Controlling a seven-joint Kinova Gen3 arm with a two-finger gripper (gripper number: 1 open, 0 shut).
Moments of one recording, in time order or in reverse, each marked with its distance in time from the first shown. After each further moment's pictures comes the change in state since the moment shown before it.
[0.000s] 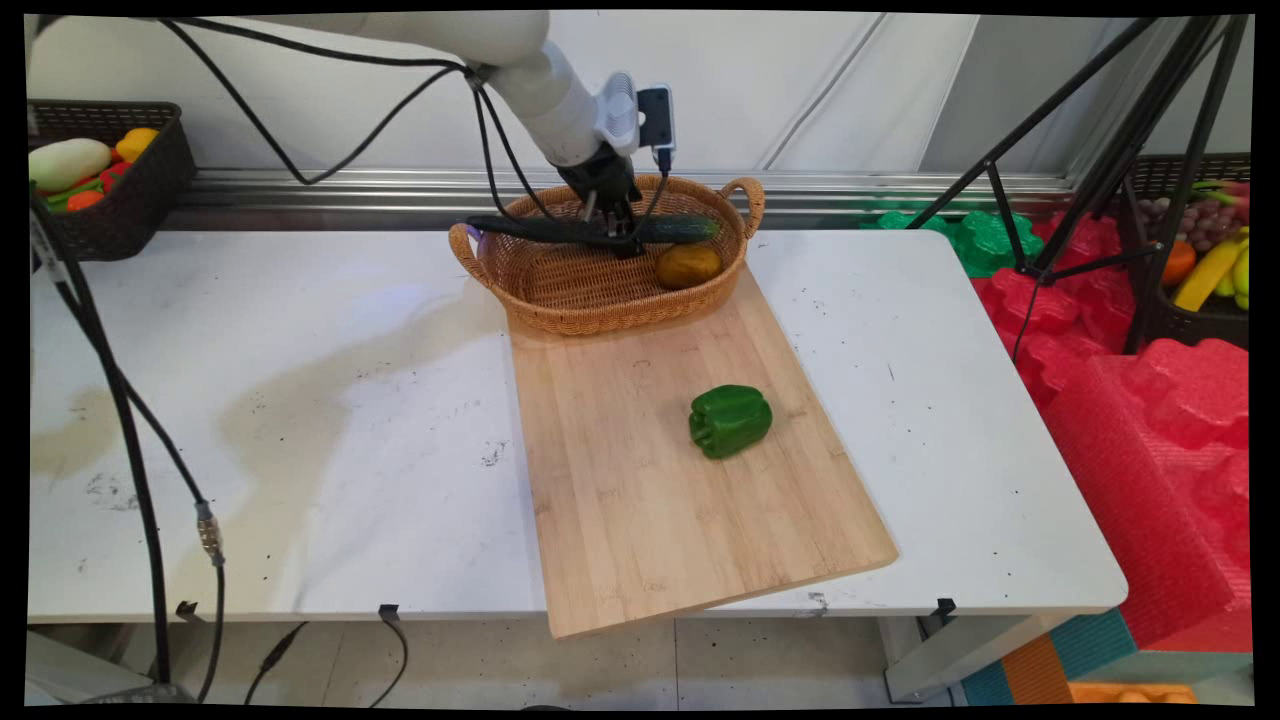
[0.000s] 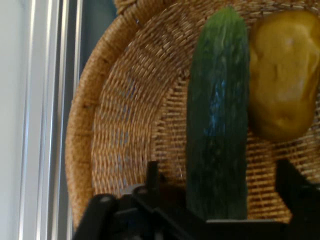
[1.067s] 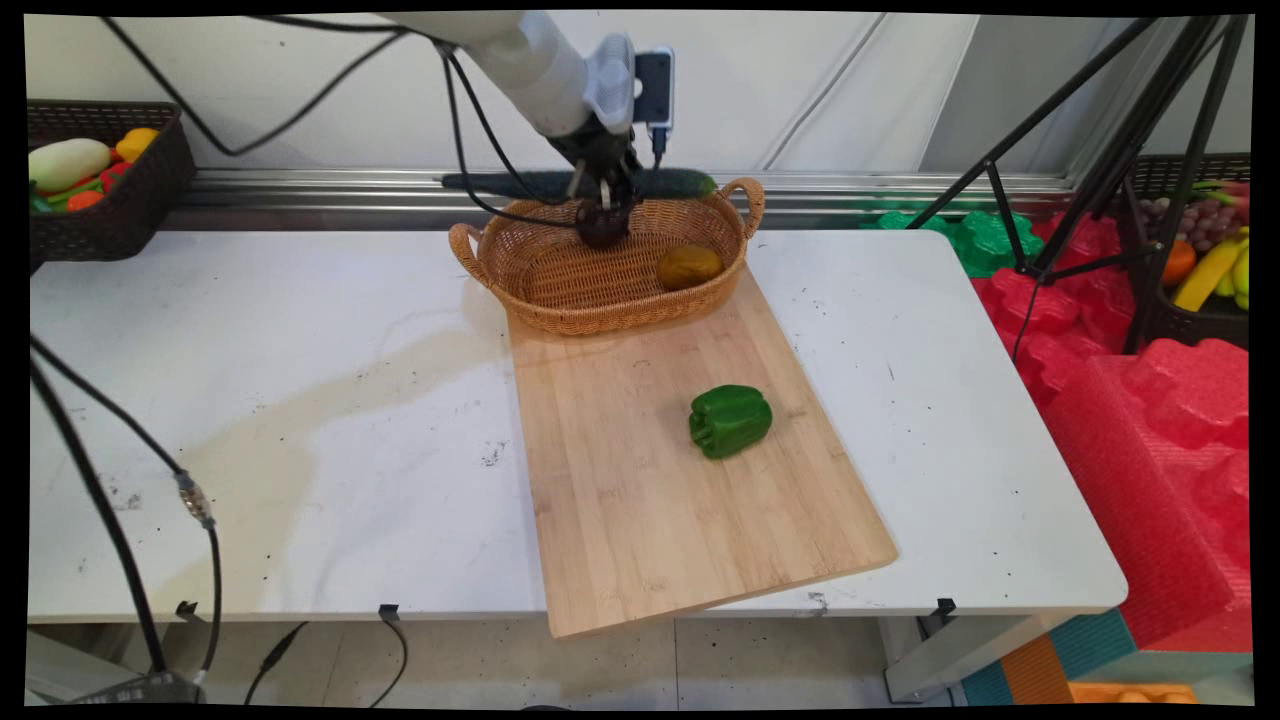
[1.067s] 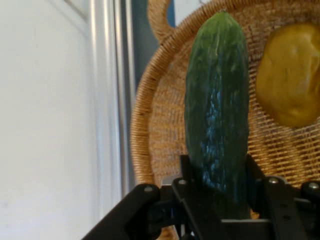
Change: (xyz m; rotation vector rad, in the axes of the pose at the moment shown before) arm 0.018 0.021 -0.070 0.153 0.001 0.128
